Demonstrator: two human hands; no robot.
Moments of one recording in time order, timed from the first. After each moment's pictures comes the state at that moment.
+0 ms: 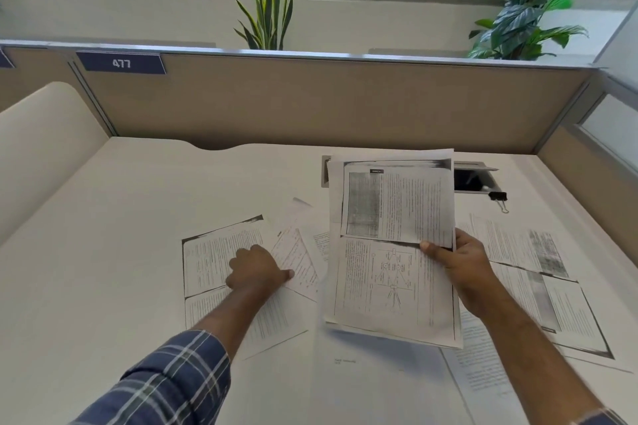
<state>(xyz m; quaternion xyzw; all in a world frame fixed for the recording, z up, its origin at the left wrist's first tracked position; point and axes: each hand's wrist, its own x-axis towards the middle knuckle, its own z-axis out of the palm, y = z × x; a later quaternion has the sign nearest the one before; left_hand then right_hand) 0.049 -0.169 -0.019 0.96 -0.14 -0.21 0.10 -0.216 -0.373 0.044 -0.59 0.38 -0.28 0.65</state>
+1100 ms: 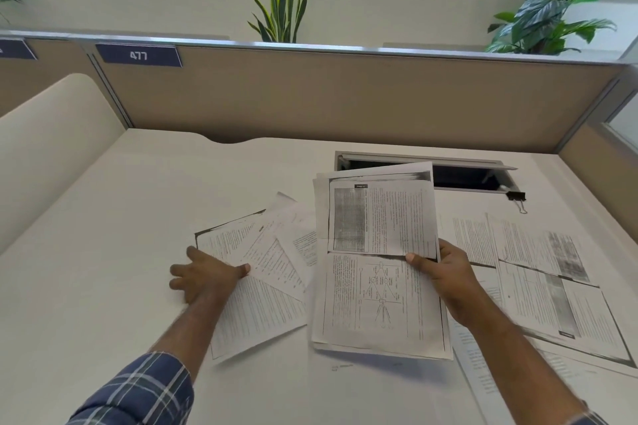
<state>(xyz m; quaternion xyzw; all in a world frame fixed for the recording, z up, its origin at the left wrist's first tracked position) 0.096 -0.095 -0.032 0.96 0.09 -0.14 0.23 -0.193 -0.347 0.020 -0.60 0.38 -0.23 0.67</state>
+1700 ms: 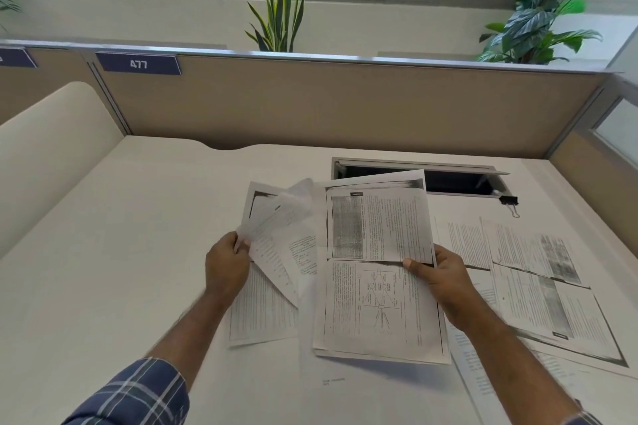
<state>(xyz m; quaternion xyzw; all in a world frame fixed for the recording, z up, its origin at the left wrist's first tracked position) 0.083 -0.108 -0.015 0.86 -0.17 -0.06 0.48 -0.197 -0.343 0.022 -0.61 0.38 -0.23 0.66</state>
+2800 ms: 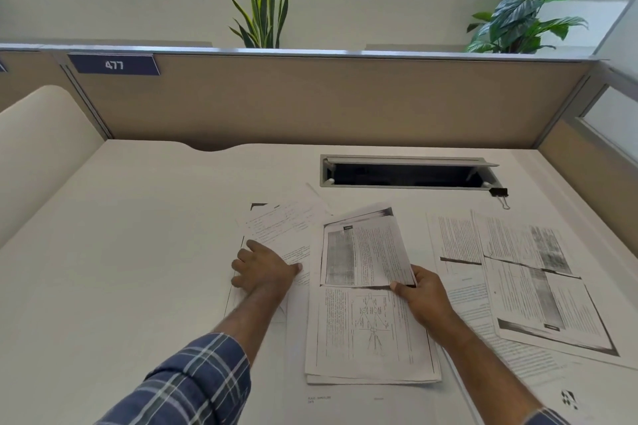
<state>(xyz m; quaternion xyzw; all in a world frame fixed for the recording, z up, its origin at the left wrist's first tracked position) 0.034 -0.193 -0.024 0.98 -0.07 -0.15 0.13 -0.200 -0.340 -0.038 -0.67 0.44 -0.18 0.58</state>
